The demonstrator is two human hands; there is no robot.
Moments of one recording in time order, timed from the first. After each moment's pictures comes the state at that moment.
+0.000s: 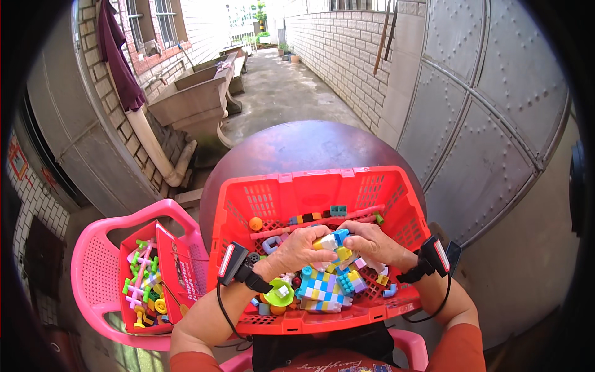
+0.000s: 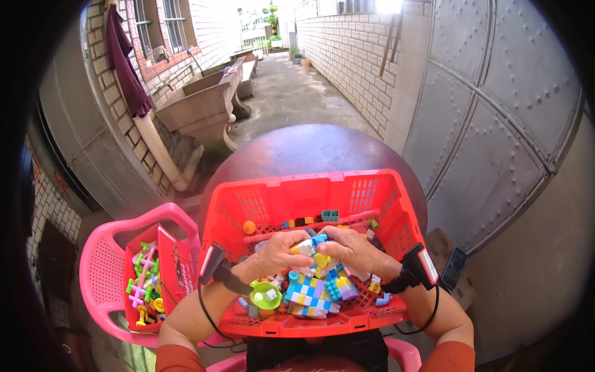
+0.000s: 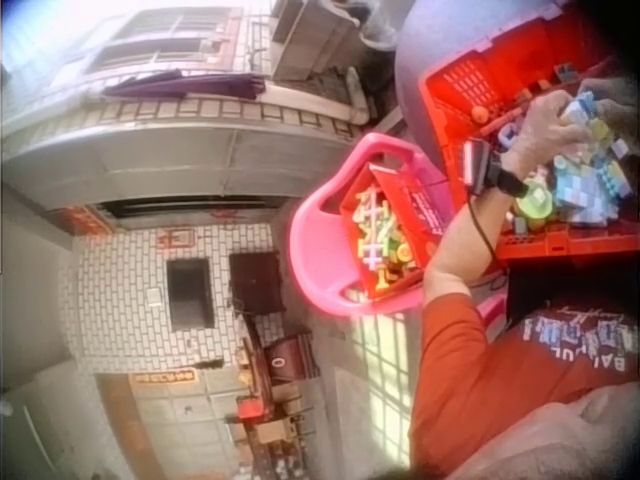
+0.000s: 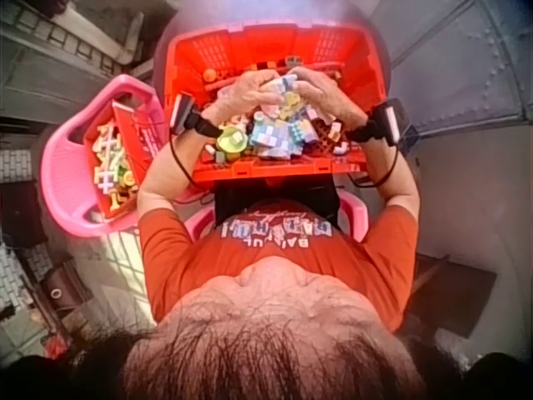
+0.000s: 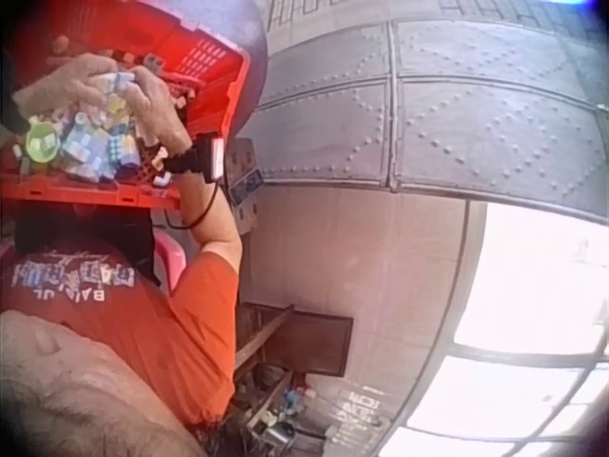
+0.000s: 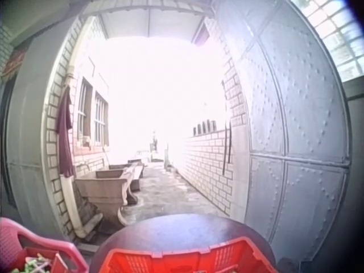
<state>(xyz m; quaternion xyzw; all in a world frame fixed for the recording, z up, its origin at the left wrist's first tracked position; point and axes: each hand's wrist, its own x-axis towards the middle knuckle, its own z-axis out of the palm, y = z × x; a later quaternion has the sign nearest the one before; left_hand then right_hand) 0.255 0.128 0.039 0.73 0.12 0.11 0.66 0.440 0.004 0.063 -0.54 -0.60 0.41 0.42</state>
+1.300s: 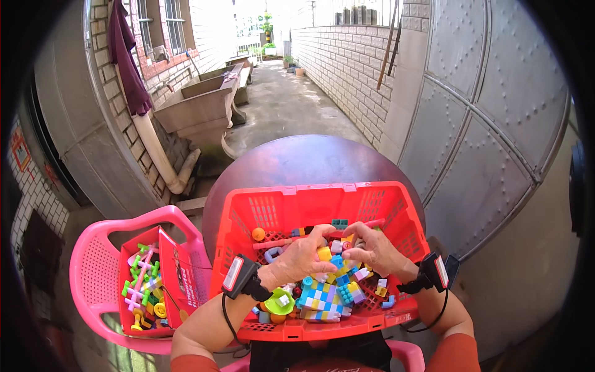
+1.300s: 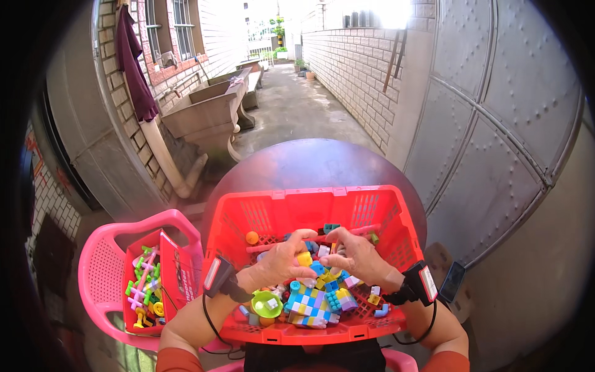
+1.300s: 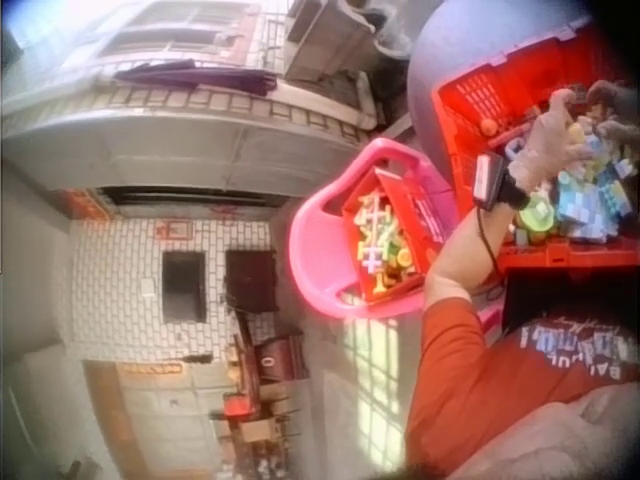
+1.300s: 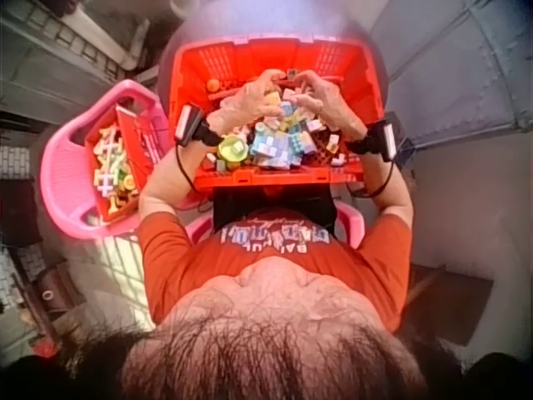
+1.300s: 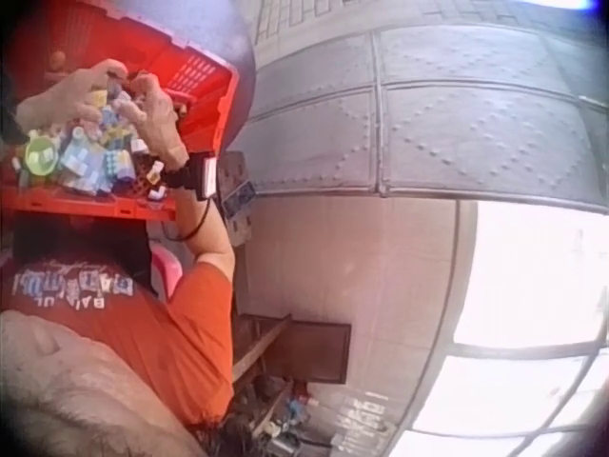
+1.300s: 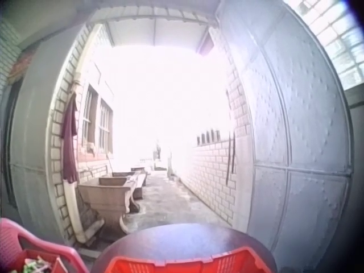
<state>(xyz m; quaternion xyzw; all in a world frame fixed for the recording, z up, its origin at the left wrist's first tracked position) 0.248 0.127 0.054 0.87 0.13 0.15 0.45 0.444 0.006 0.066 -0.60 -0.62 0.31 0.39</state>
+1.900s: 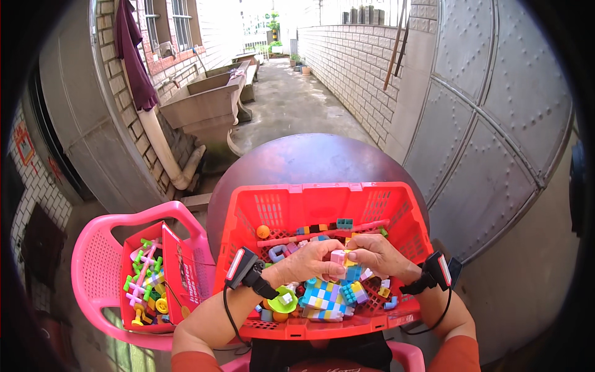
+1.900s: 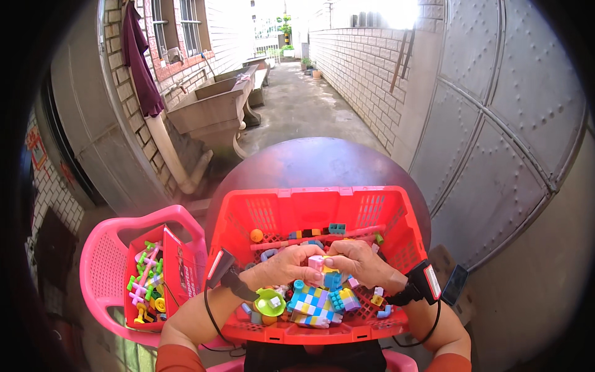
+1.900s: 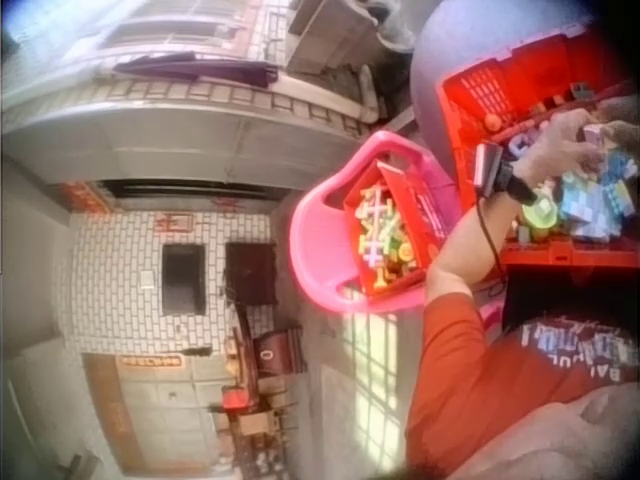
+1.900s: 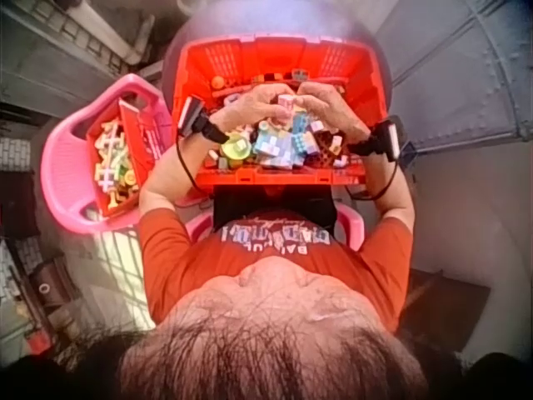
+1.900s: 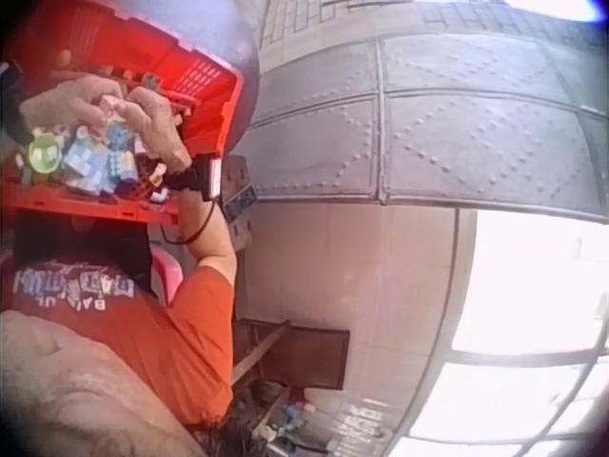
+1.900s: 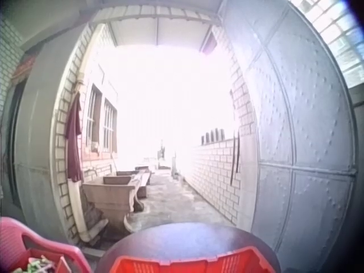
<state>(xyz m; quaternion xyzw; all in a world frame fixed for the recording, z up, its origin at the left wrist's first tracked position) 0.254 0.125 0.037 0.71 0.06 0.07 0.70 0.445 0.006 0.064 -0.54 -0.66 0.35 0.38</state>
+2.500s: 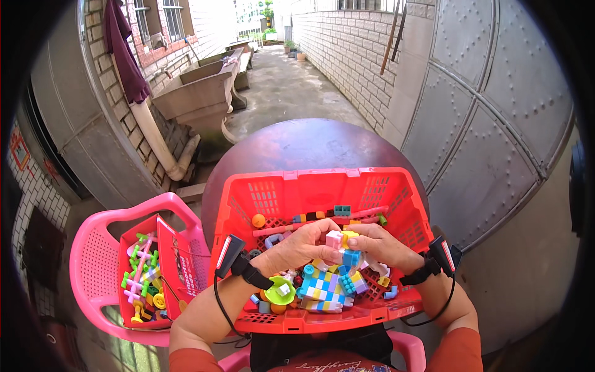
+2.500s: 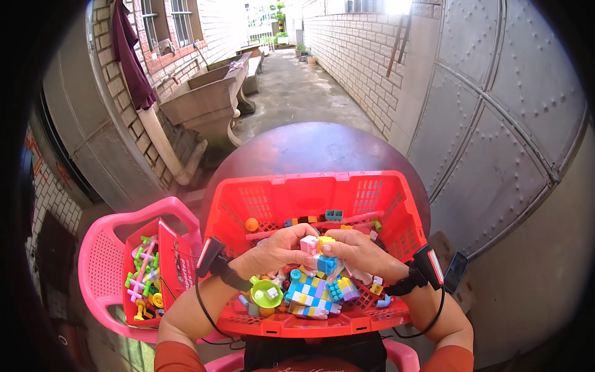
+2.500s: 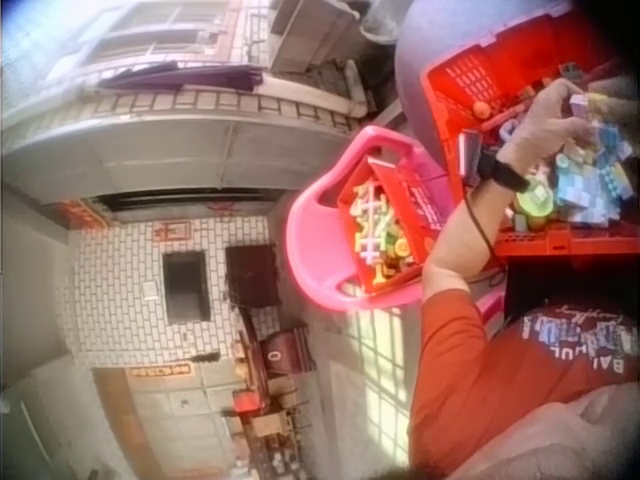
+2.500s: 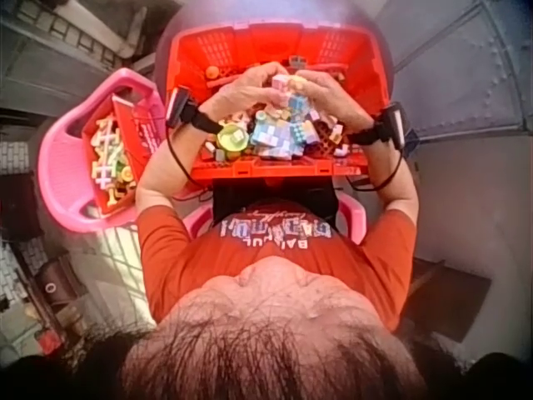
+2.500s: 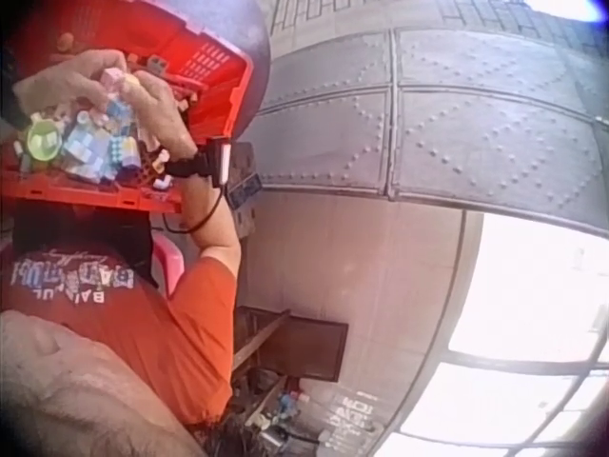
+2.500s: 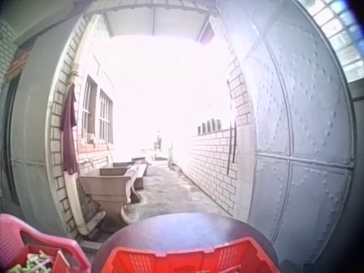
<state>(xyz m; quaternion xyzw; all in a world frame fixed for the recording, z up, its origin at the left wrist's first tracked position) 0.252 0.130 0.049 0.61 0.06 0.07 0.79 0.435 -0.001 0.086 -0.55 -0.54 0.51 0.39</state>
